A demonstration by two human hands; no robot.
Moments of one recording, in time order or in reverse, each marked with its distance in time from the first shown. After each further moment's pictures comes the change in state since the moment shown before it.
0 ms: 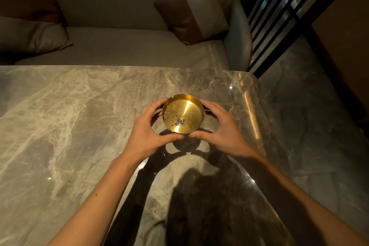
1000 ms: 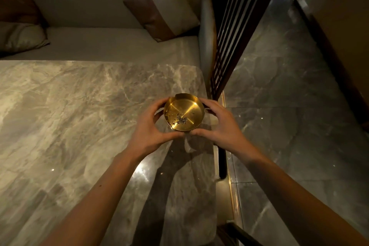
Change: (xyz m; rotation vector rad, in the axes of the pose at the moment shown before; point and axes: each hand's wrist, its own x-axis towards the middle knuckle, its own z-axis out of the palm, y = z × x) left_hand 0.032 0.088 0.318 0.074 0.025 -0.021; right_hand -0.092 0.169 -0.267 -0.004 -0.044 -0.062
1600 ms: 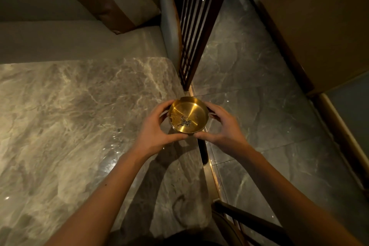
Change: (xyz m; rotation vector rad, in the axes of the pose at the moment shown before) left_hand 0.012 -0.023 0.037 -0.122 -0.263 -0.001; right_hand -0.055 0.004 -0.005 -0.012 0.160 0.290
